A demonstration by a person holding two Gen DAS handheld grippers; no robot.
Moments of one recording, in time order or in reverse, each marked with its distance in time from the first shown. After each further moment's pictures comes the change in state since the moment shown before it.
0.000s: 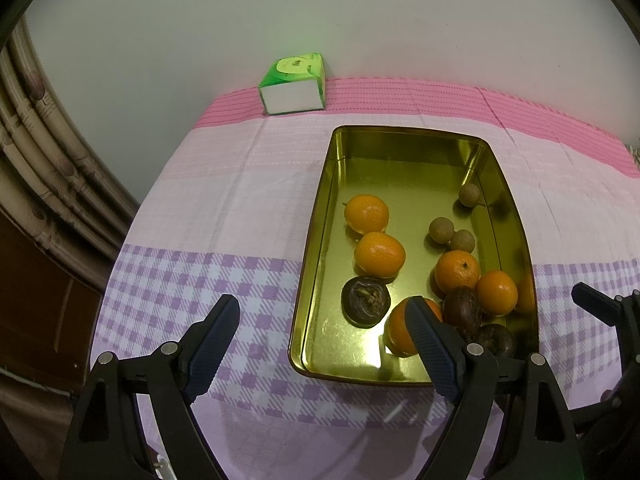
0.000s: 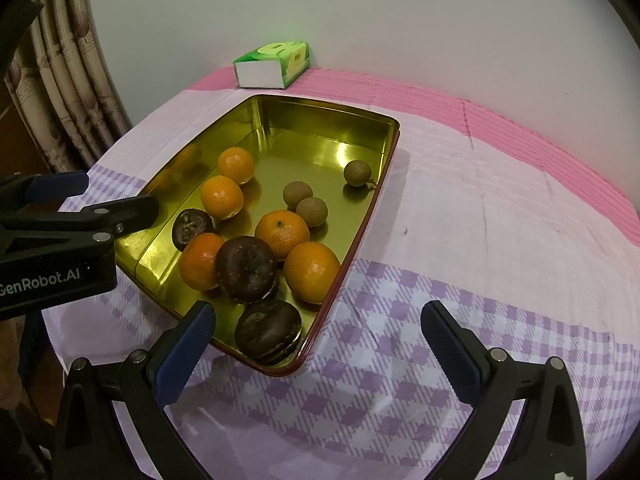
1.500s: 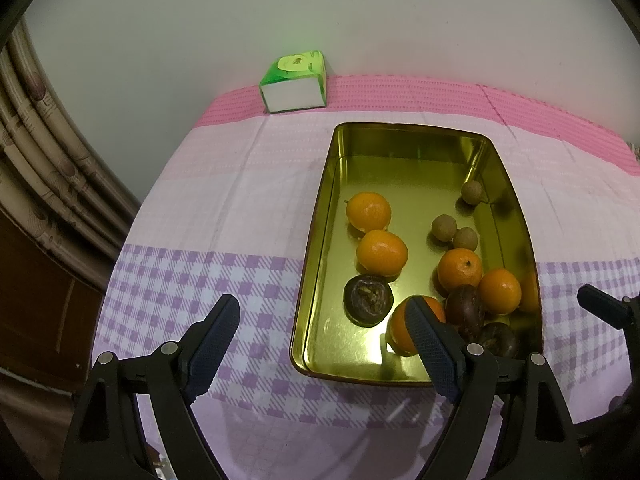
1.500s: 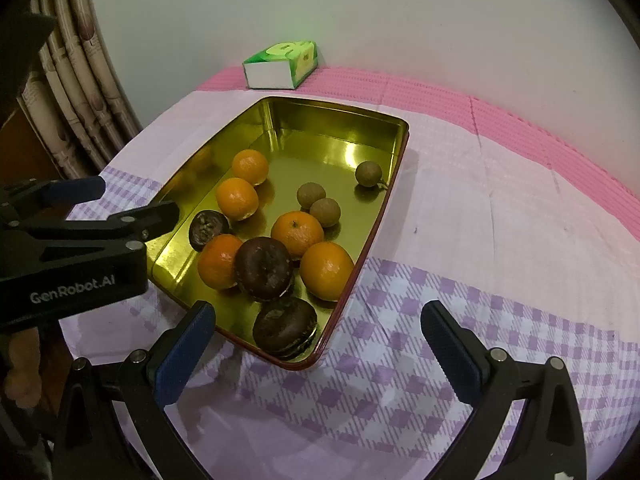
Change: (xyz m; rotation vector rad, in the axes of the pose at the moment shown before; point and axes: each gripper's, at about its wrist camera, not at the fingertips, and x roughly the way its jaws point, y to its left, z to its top) left arm 0.002 0.001 0.000 0.006 0.004 0.002; right arm -0.009 0.004 0.005 0.010 0.016 0.039
